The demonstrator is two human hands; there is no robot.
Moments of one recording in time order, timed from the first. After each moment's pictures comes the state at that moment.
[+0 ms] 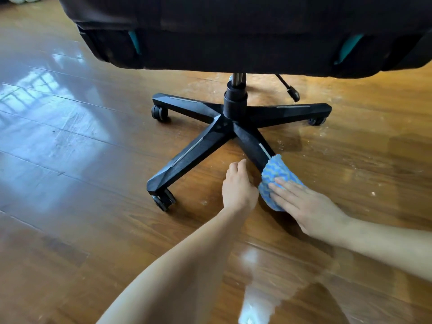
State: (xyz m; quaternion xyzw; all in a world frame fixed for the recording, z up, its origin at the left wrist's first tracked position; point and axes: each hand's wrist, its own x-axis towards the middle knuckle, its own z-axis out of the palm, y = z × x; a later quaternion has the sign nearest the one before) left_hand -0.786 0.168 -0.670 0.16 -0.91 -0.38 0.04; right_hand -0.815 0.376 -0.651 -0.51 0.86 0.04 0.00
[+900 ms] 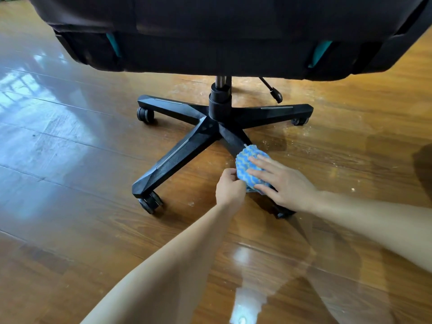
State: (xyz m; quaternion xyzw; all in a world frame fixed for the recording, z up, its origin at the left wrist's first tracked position) left_hand -0.792 0.181 -0.661 0.31 -0.72 -0.62 -0.04; right_hand -0.853 0.356 -0.638 -0.46 0.88 -0.12 -0.02
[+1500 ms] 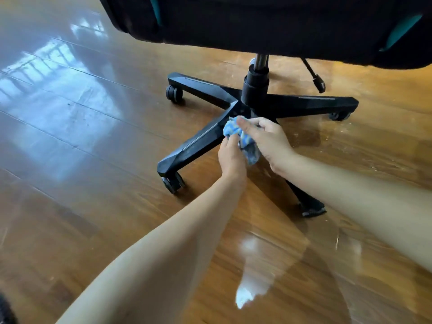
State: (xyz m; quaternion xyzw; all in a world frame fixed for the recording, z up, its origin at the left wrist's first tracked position) left_hand -0.811 0.131 -0.629 0.39 -0.42 -0.81 0.13; right_hand -0.863 0.207 -0.592 -0.09 0.75 -0.62 0.22
